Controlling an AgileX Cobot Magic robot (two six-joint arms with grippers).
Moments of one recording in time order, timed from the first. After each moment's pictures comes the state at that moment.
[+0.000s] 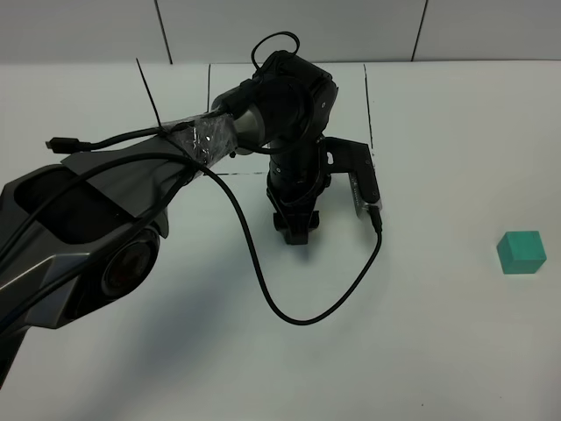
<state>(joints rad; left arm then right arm) -0.67 2.52 -2.12 0.03 1.19 0.86 0.06 0.00 -0.49 0.07 1.05 0.10</state>
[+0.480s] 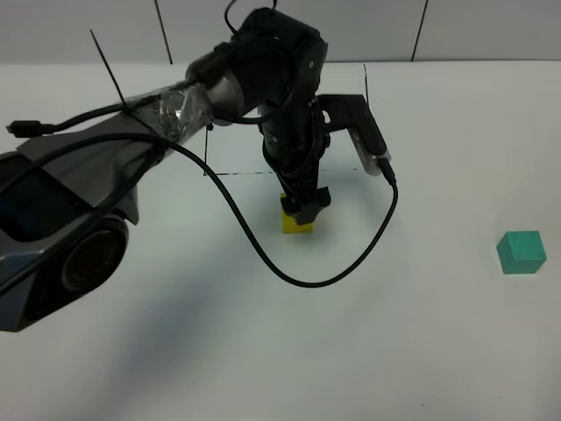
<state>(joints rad) -0.64 2.39 -2.12 0.01 1.19 0.69 0.06 0.00 -0.49 0.07 1.05 0.10</state>
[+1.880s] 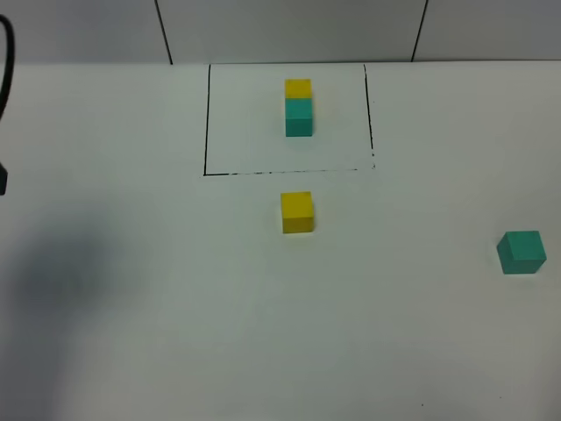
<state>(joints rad) -0.08 1.13 -1.10 0.03 1.09 0.01 0.06 0.00 -0.49 0.07 1.05 0.10</state>
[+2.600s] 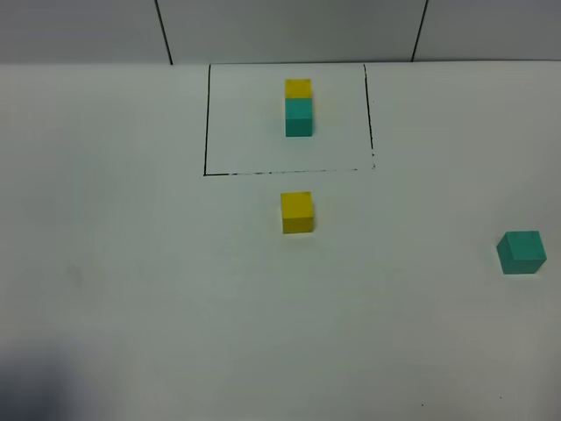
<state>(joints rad) -0.08 0.41 -0.62 -0.03 1.03 -0.03 0.06 0.00 -0.49 0.07 1.05 0.10</state>
